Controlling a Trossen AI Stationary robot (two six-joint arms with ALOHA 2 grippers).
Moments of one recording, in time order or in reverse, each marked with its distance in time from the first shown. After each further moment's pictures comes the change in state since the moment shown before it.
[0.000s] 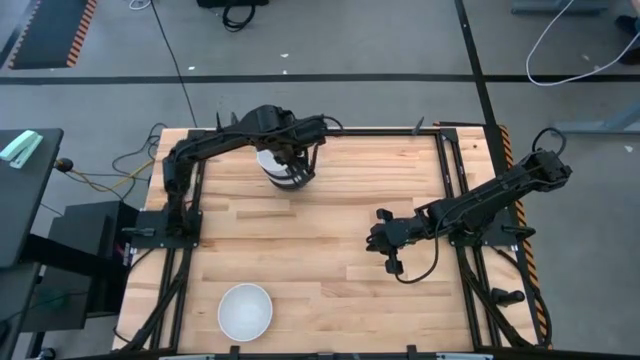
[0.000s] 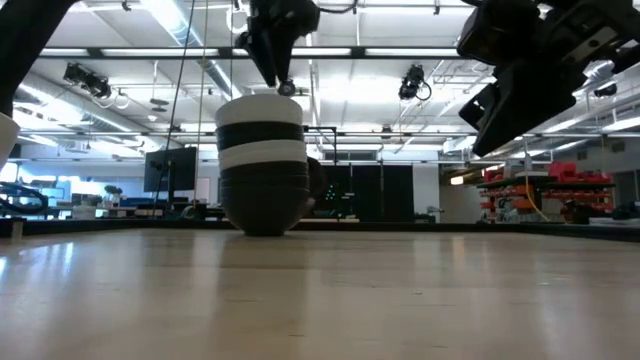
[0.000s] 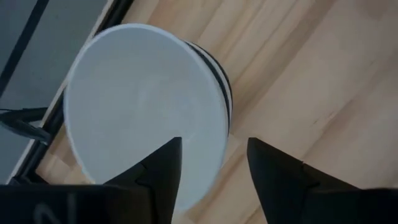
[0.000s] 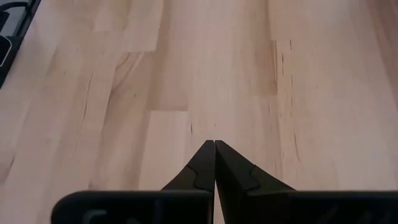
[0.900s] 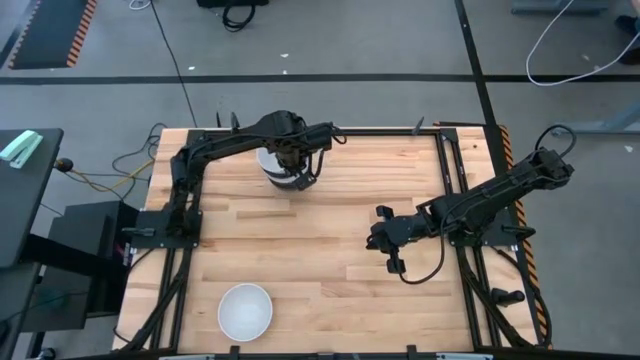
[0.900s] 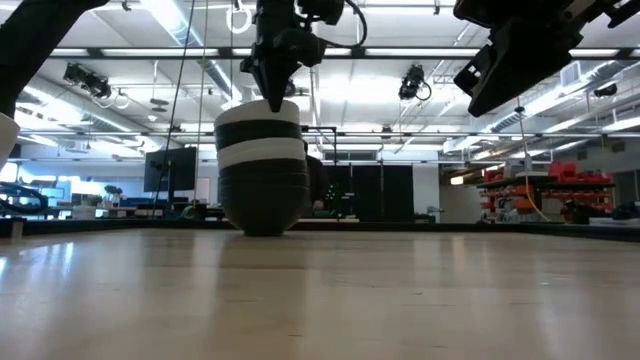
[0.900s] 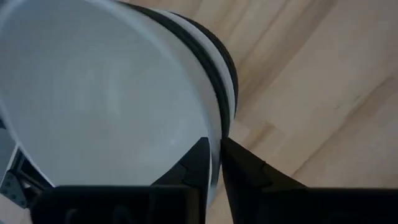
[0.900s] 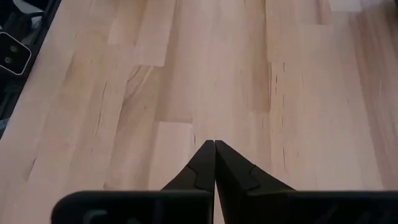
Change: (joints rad) left arm 0.018 0.070 -0.060 0.001 0.026 0.034; right arm 0.021 -0.028 0.135 -0.175 0.019 -0.027
